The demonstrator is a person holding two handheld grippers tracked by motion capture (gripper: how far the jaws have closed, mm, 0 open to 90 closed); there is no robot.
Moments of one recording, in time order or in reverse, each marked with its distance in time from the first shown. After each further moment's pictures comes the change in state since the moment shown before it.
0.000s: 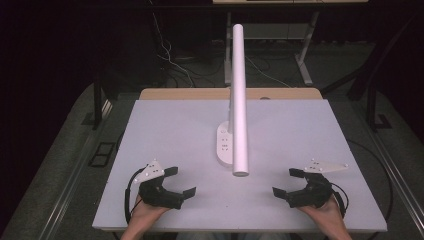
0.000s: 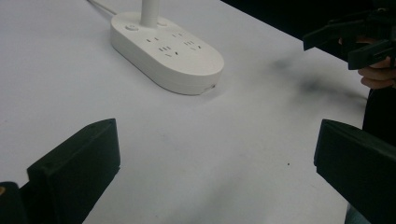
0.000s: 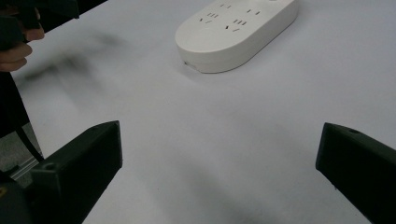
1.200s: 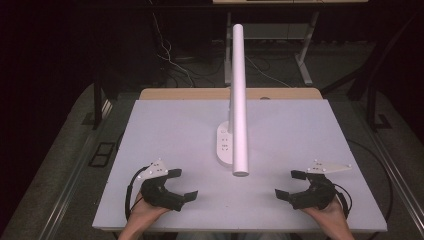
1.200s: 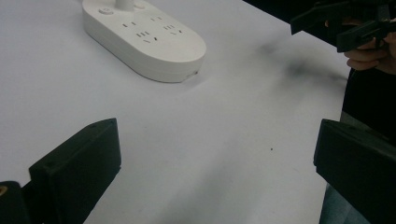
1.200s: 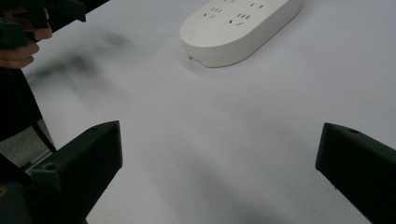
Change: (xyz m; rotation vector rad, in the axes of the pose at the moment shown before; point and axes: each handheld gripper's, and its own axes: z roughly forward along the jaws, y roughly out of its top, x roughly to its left) left arm -0.001 0.007 0.003 0.088 -0.076 0.014; right arm -0.001 -0.002 -0.007 0.020 0.021 0.022
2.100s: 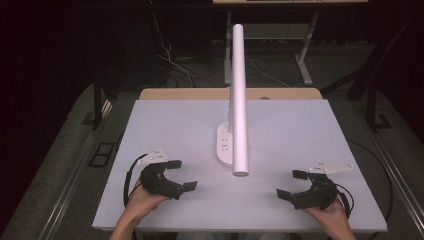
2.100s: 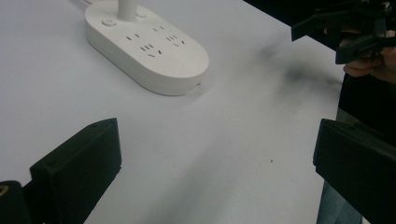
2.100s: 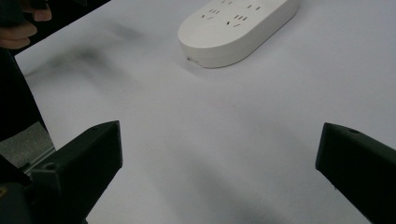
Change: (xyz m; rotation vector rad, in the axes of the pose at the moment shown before) left arm 0.012 0.028 -0.002 0.039 -0.023 -0.006; right arm -0.001 0.000 -0.003 -0.005 -0.004 -0.002
